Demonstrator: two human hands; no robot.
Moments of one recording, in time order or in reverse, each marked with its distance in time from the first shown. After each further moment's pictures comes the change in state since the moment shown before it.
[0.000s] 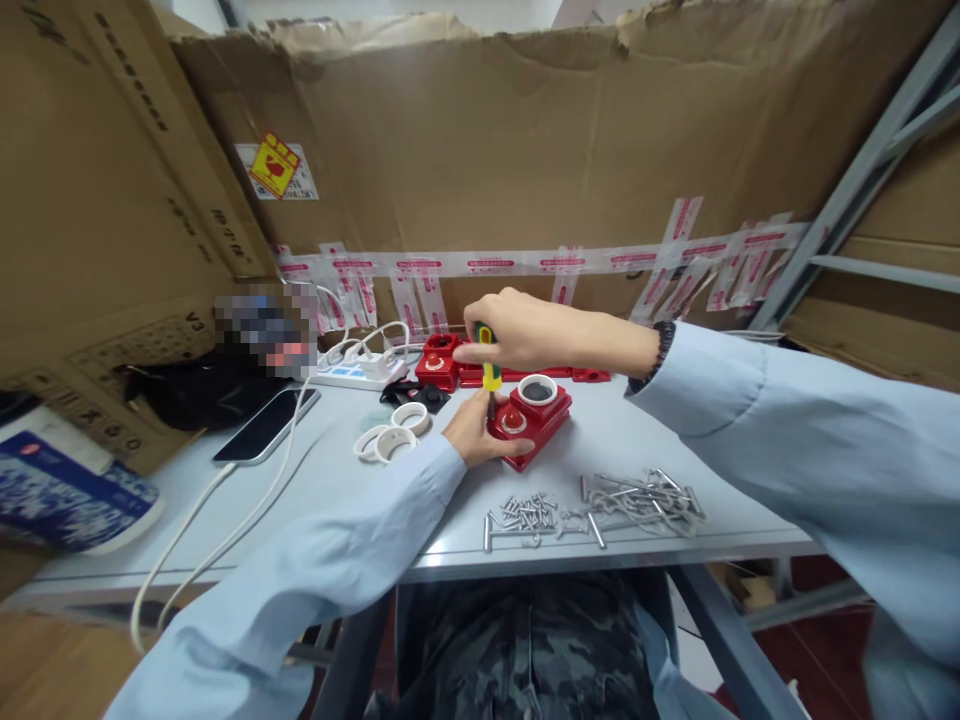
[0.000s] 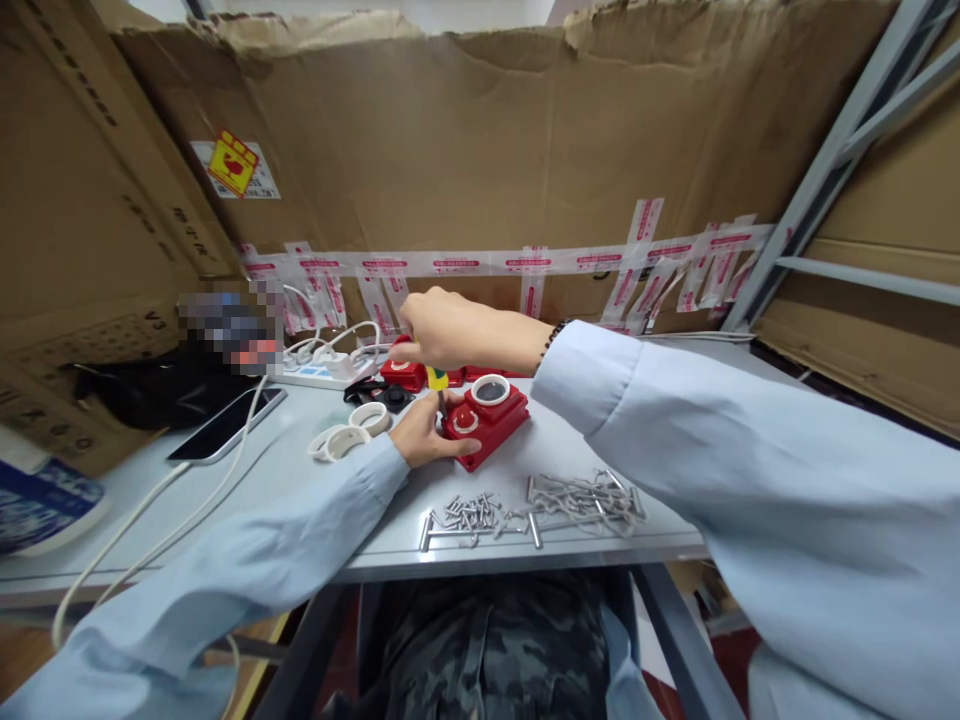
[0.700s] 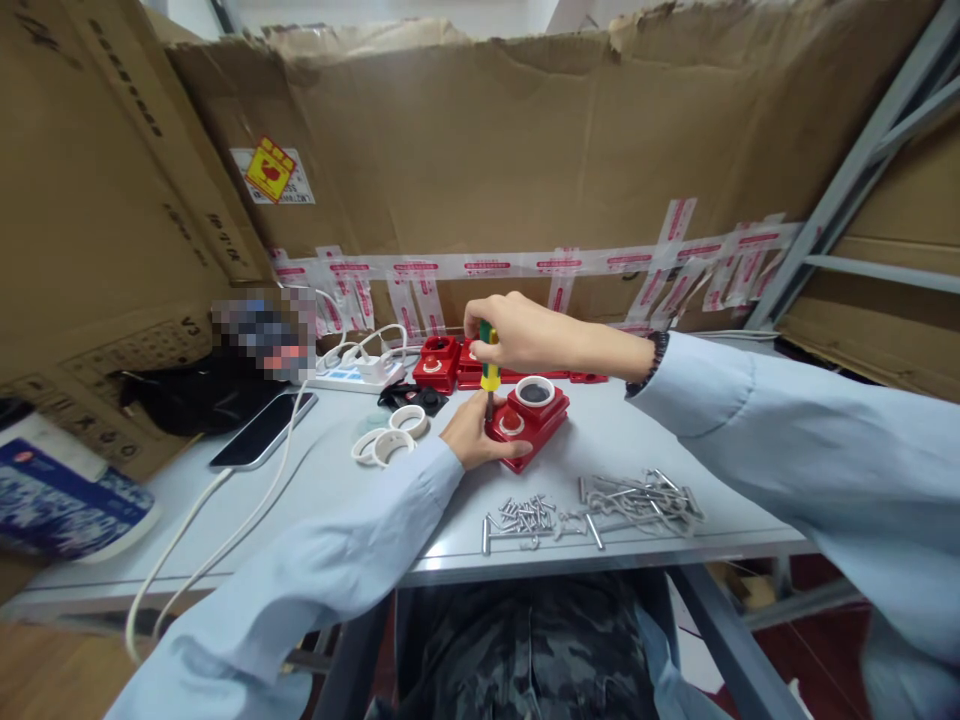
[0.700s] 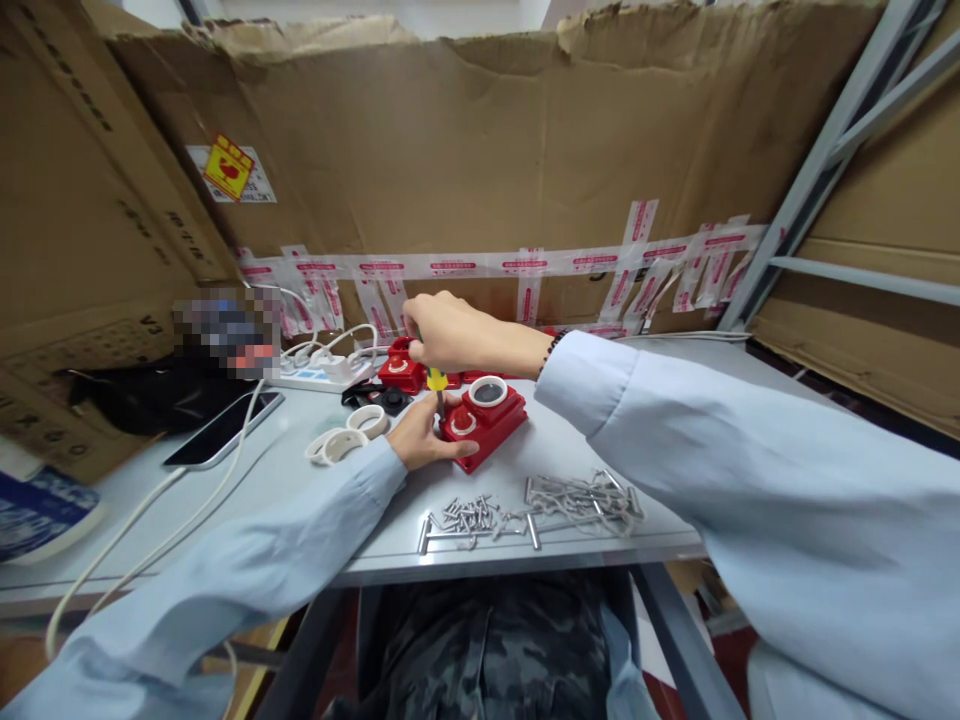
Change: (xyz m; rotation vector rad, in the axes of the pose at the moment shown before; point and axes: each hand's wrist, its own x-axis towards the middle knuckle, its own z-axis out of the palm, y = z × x) left_hand 0.000 -0.006 0.001 0.018 0.009 0.016; right_hand -0.001 0.006 0.005 0.050 0.092 0.016
